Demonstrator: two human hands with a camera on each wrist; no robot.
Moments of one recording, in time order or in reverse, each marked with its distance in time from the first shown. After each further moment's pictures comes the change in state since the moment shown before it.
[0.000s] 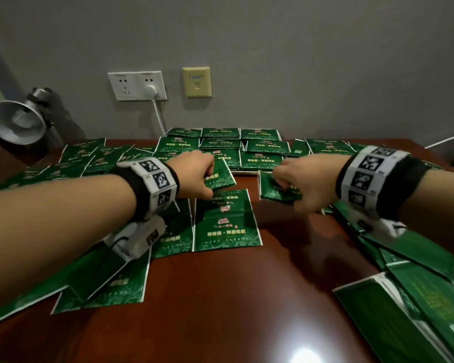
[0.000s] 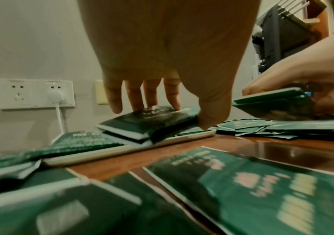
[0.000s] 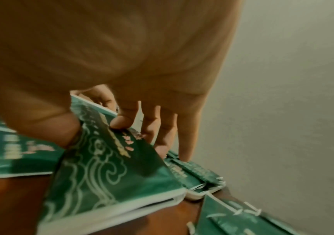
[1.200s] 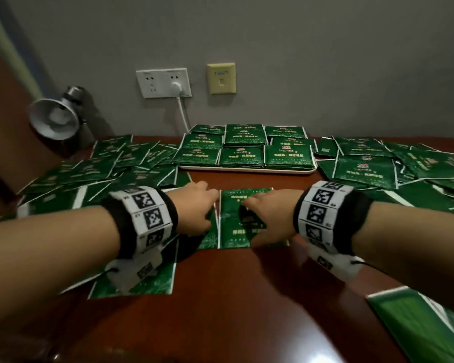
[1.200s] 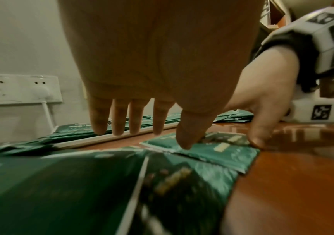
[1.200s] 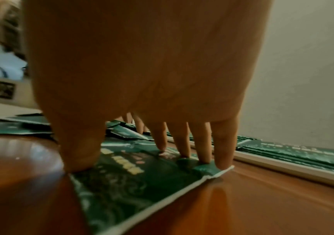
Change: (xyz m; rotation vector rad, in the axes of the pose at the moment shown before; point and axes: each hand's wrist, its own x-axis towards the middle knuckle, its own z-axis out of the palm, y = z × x) left_hand -0.051 -0.022 0.024 0.209 -0.320 -0.018; right_hand 0.055 -0.098 0.012 0.141 -0.103 -0.106
